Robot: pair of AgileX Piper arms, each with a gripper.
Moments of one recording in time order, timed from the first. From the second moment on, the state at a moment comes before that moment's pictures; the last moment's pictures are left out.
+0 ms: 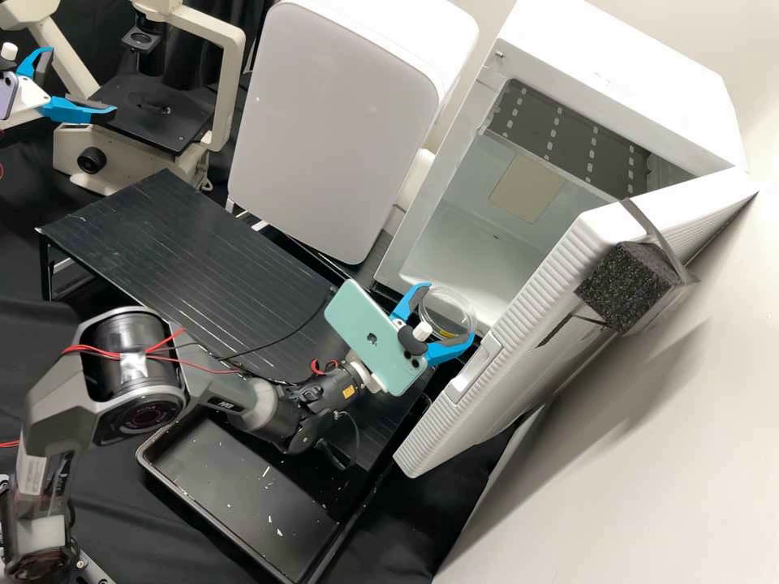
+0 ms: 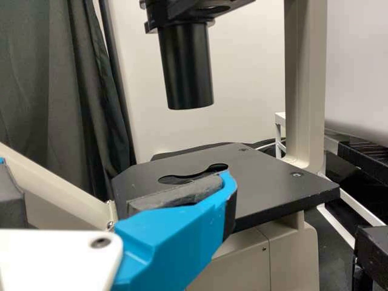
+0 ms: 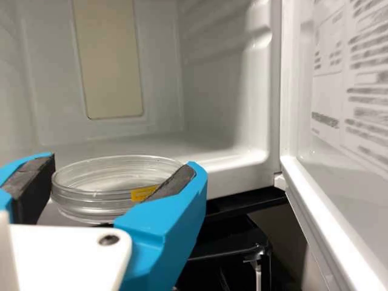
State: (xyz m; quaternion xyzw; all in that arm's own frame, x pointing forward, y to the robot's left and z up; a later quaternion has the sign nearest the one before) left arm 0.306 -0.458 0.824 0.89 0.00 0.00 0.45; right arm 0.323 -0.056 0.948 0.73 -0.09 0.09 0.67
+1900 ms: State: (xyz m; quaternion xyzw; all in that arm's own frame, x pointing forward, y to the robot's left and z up) left arm 0.306 -0.458 0.824 0.89 0.00 0.00 0.45; right arm 0.193 0.028 0.806 0.65 0.15 0.04 0.74
